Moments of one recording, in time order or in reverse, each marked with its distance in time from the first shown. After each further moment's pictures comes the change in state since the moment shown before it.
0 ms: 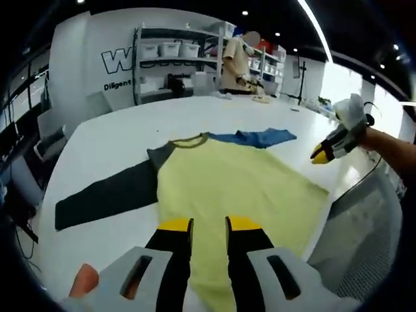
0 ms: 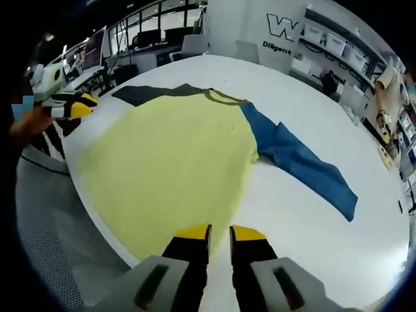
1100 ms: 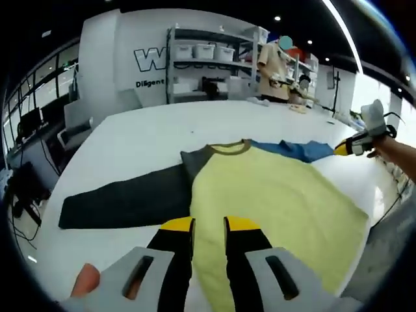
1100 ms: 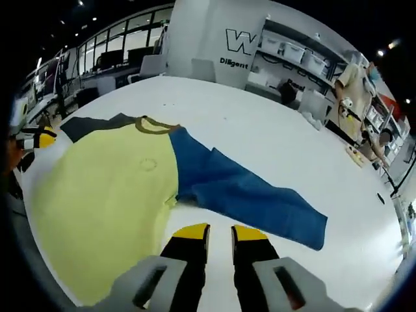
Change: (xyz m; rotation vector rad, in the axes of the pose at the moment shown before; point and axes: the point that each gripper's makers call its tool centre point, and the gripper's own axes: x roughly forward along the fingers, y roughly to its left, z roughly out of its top) left arm 0.047 0.056 0.003 -0.088 -0.041 0.191; right arm 0.045 -0.129 0.046 0.131 -0.141 -0.252
